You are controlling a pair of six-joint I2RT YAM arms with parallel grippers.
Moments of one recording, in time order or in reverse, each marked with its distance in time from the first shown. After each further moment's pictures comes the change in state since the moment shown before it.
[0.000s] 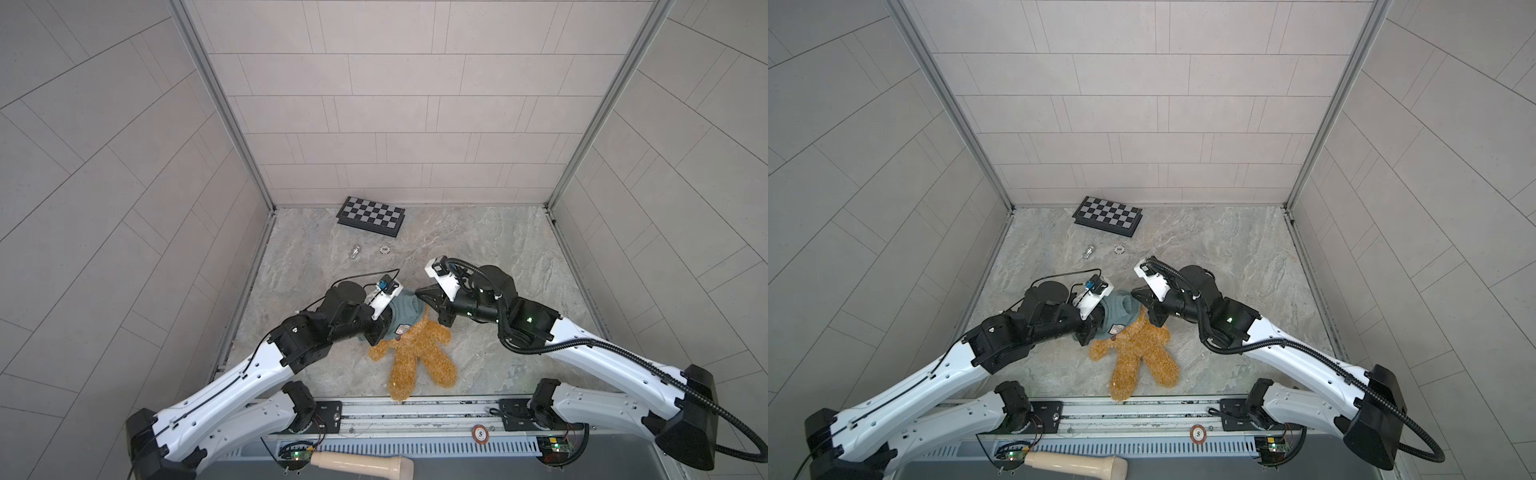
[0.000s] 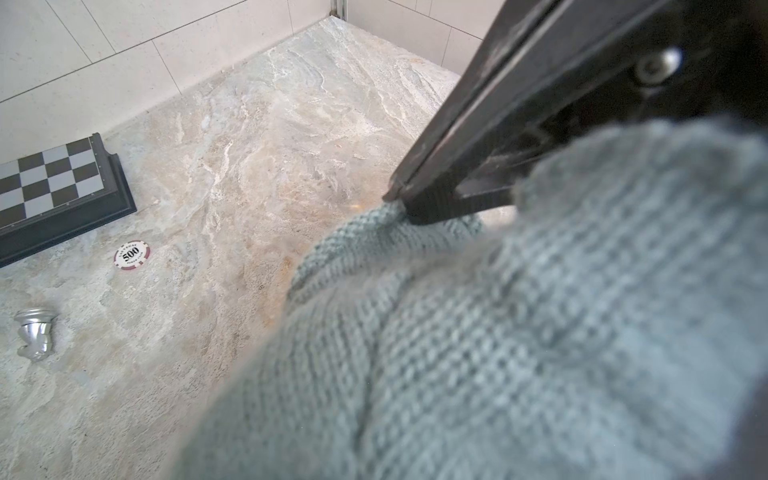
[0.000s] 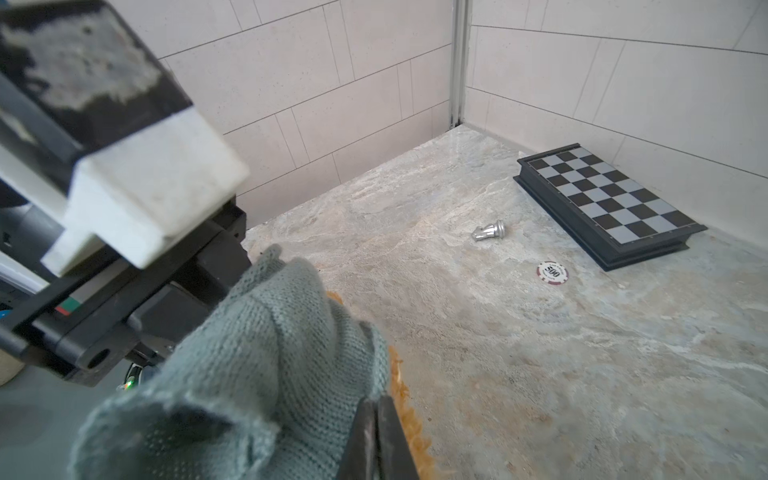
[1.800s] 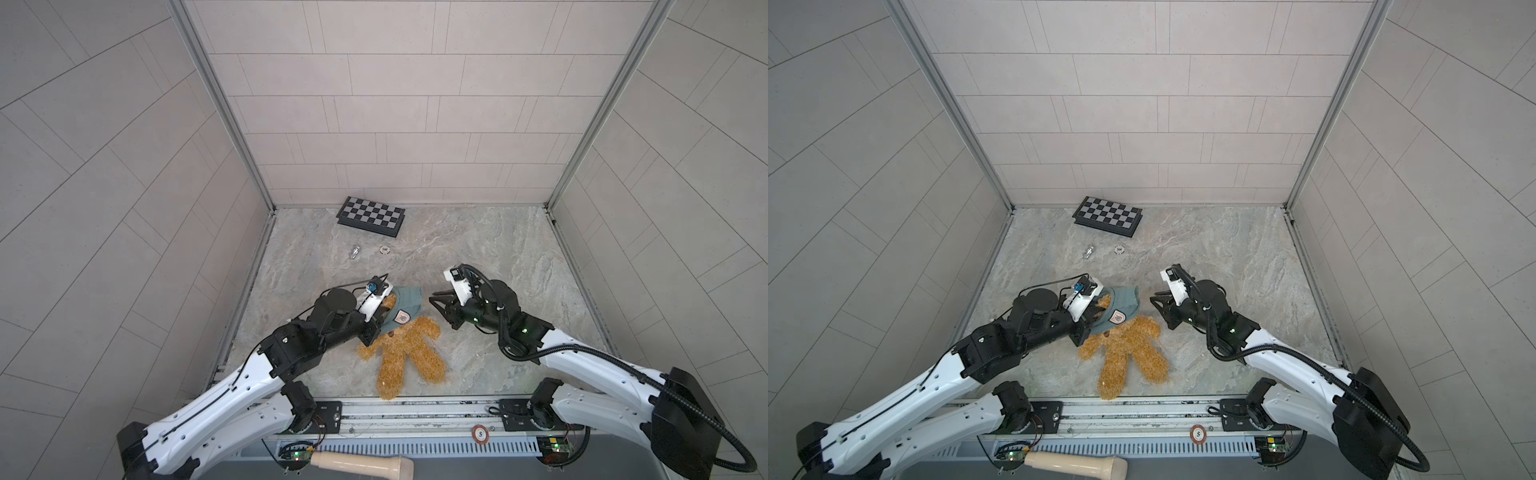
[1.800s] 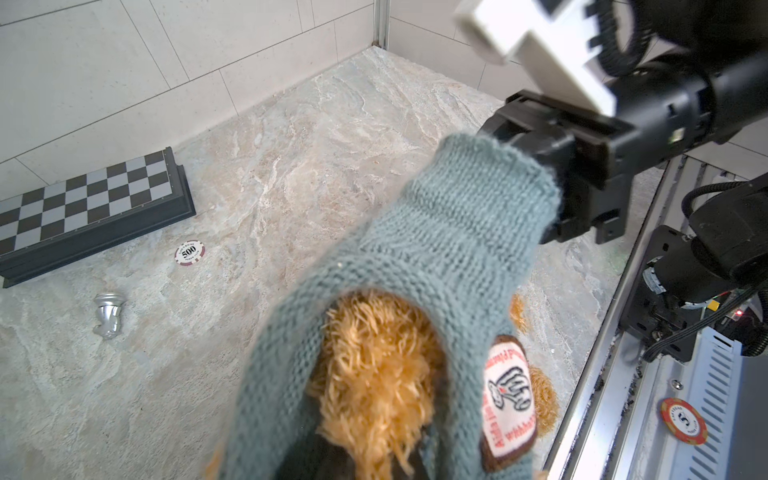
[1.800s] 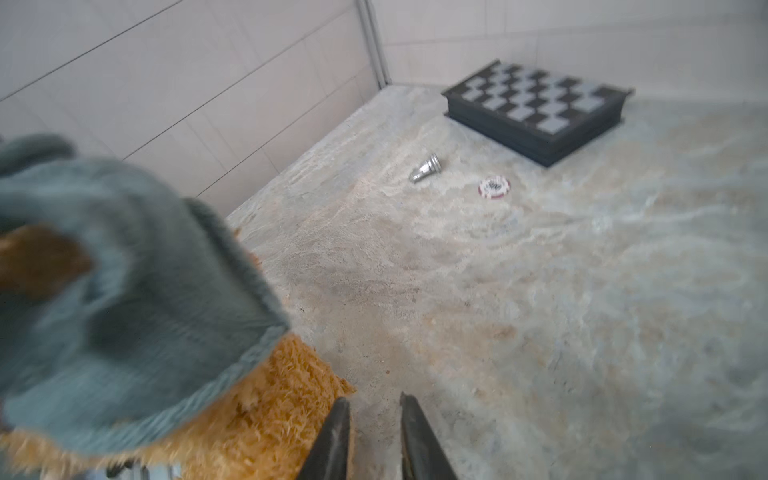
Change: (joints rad) left arm 0.003 -0.089 -0.058 0.026 -0.092 -0.008; right arm -0.141 -0.065 -0.359 0.330 -0.034 0.162
